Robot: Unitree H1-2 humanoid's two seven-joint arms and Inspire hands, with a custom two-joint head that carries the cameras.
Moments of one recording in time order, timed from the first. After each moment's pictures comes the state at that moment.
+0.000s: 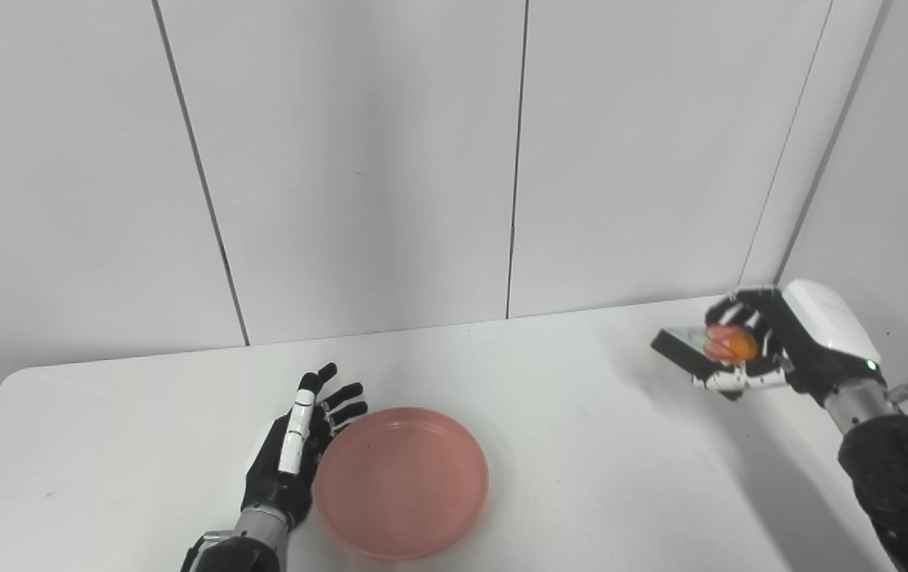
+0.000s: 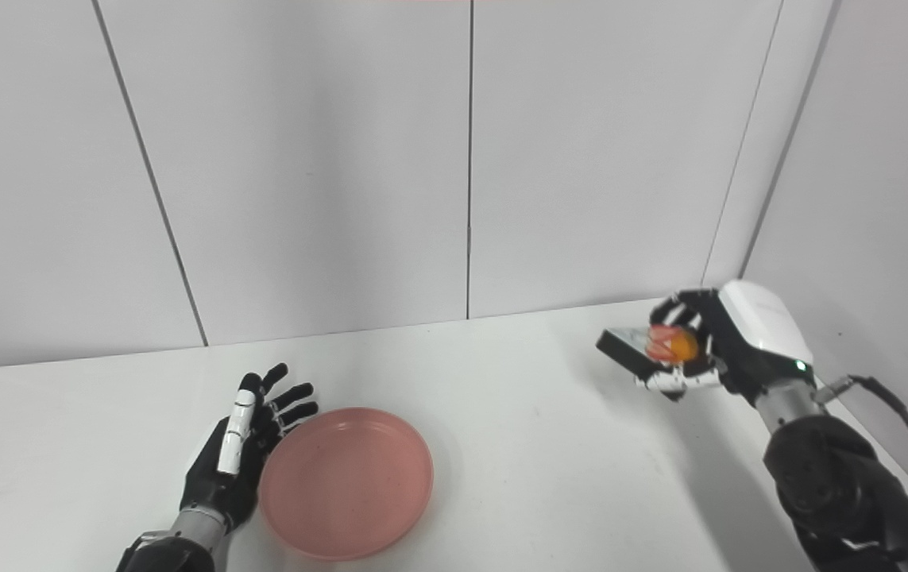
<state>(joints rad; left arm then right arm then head) -0.53 0.01 0.01 0.43 -0.16 0.01 -0.17 -0.41 -0.63 -0.04 -0.12 -0.51 0.22 0.08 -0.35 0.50</state>
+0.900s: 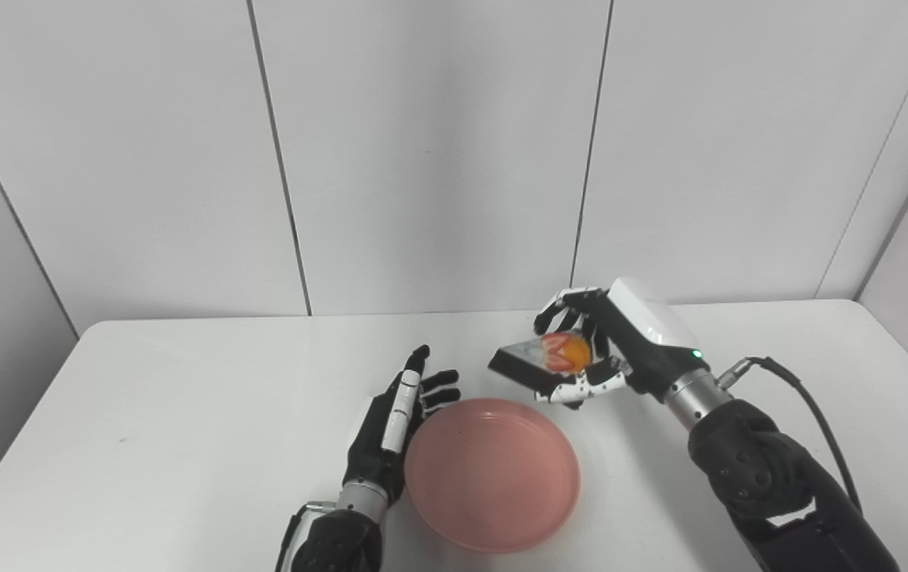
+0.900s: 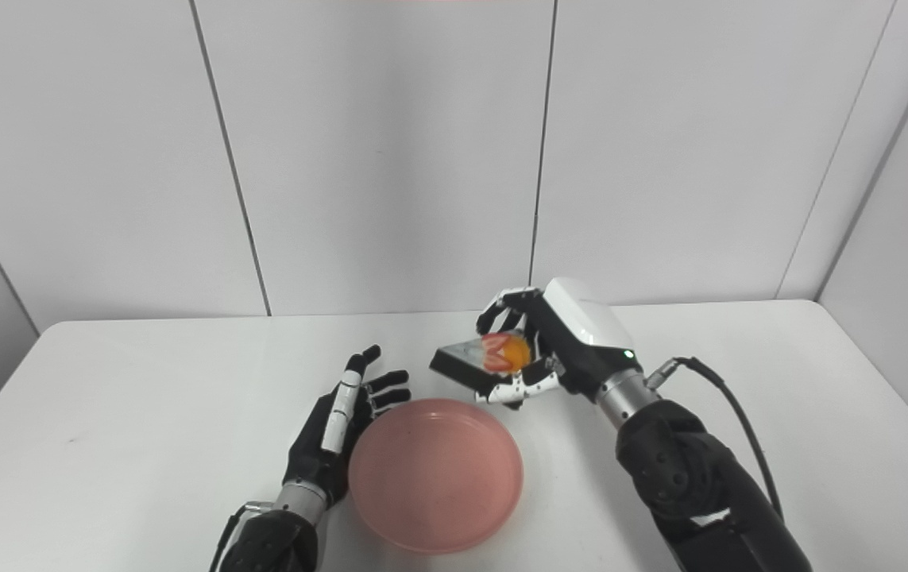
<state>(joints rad) -0.50 -0.10 -0.04 0.39 -0.06 0.02 -0.04 -0.62 -0.36 0.27 0.05 -0.53 0.05 0.17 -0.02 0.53</state>
